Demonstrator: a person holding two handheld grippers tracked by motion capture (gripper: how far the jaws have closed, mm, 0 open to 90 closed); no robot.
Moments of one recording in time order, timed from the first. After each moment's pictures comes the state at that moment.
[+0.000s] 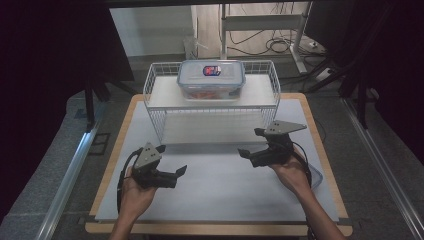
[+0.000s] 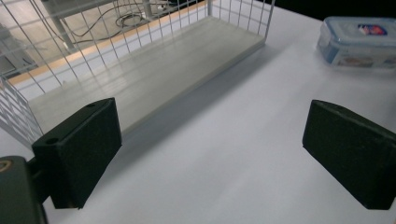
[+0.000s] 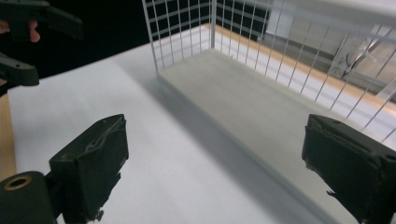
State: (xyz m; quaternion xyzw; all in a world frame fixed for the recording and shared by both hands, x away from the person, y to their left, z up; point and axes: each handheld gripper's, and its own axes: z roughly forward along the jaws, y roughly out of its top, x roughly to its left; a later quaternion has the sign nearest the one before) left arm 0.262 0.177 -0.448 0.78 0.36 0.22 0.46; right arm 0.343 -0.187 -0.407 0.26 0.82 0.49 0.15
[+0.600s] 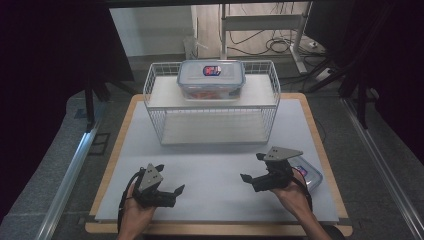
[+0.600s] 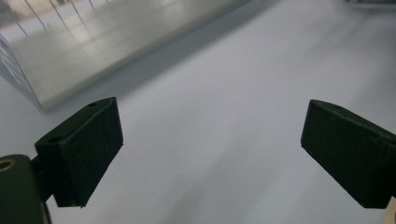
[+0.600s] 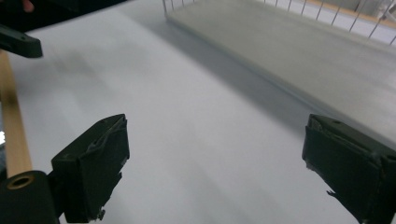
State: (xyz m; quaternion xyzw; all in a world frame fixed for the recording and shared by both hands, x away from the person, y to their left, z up) left arm 0.234 0.180 -0.501 0.80 0.37 0.22 0.42; right arm 0.310 -0.198 -0.469 0.27 0.84 0.46 0.12
